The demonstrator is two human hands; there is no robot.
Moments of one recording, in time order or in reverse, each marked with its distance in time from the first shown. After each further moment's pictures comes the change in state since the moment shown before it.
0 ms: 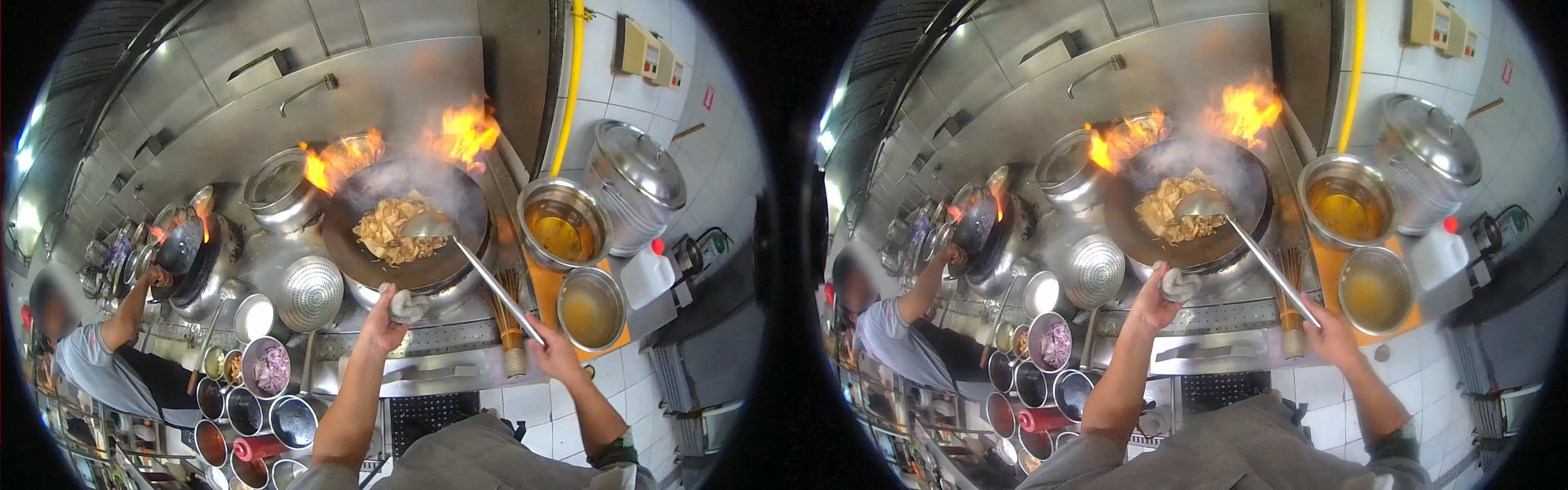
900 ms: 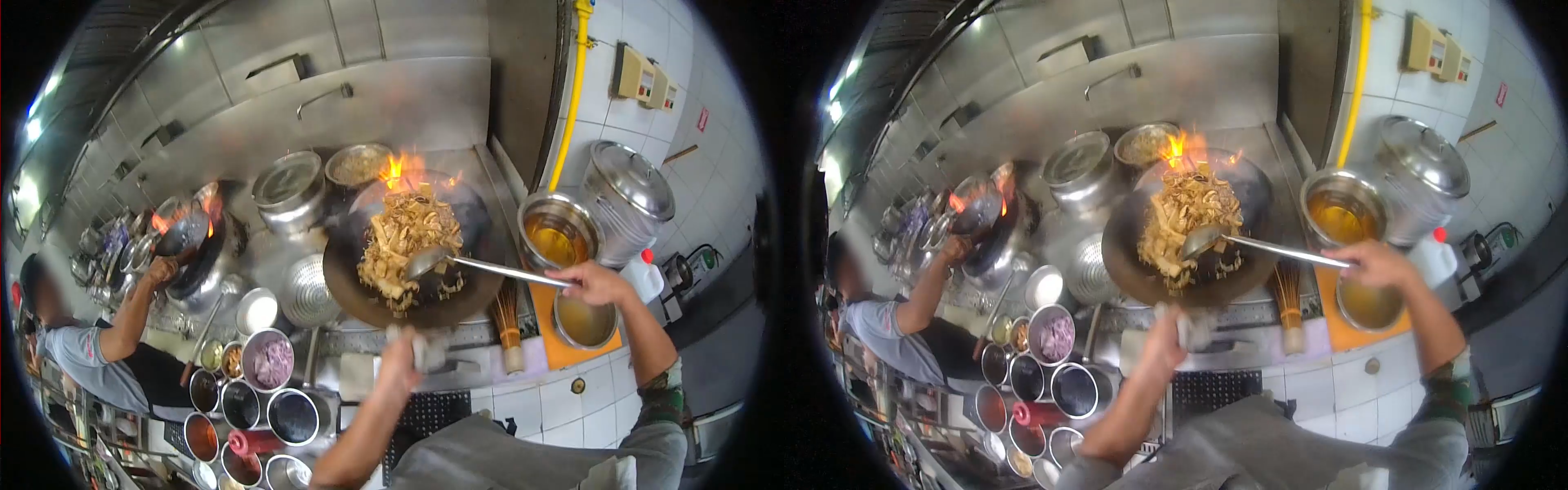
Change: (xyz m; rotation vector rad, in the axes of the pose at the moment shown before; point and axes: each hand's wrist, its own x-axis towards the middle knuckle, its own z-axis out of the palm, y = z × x) left_hand -0.101 -0.042 0.025 0.177 0.221 0.044; right_hand 0.079 -0.047 -0.129 -0.354 -0.400 -0.340
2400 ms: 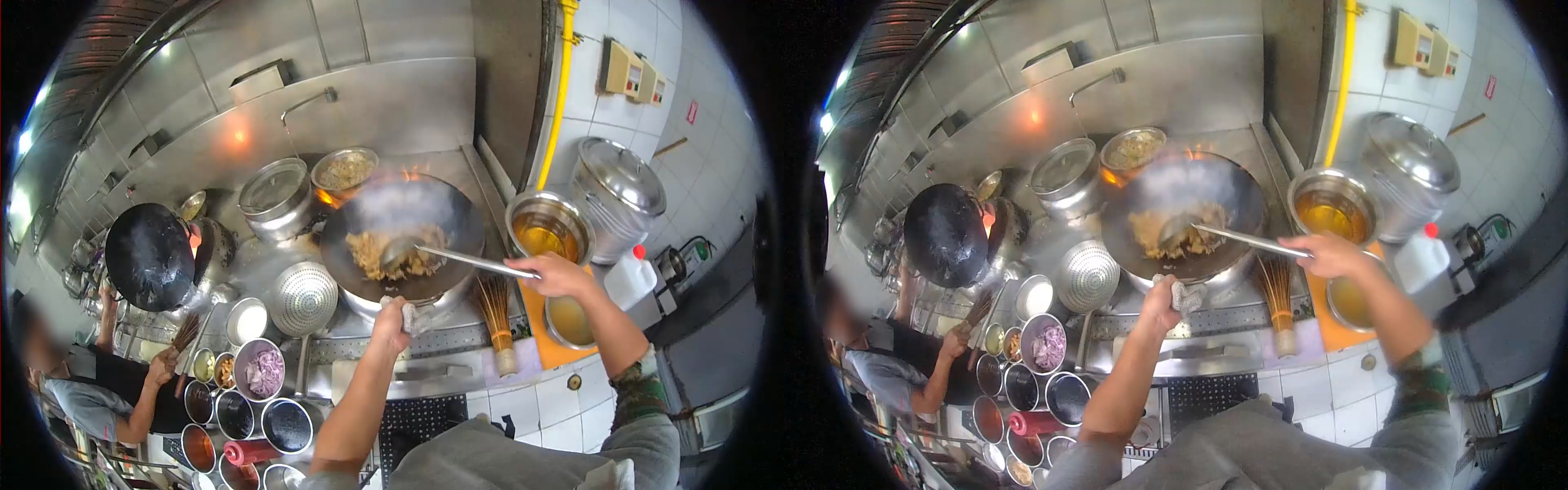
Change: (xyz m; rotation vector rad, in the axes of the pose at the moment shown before) left_hand 0.101 0.019 0.009 -0.067 -0.314 0.020; right_hand 0.052 -0.031 0.009 -0.075 0.003 0.153
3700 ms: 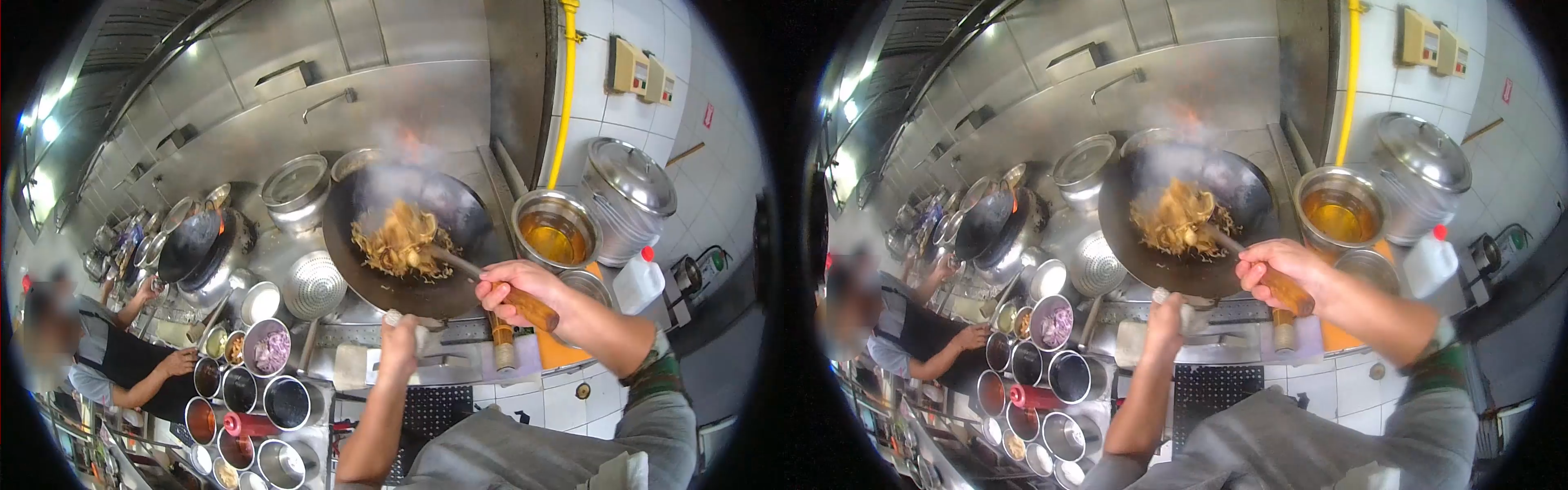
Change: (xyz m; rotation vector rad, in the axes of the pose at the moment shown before) left_hand -0.097 -0.047 0.034 0.356 0.182 0.549; right_hand -0.032 -0.092 -0.003 1.729 -0.446 0.267
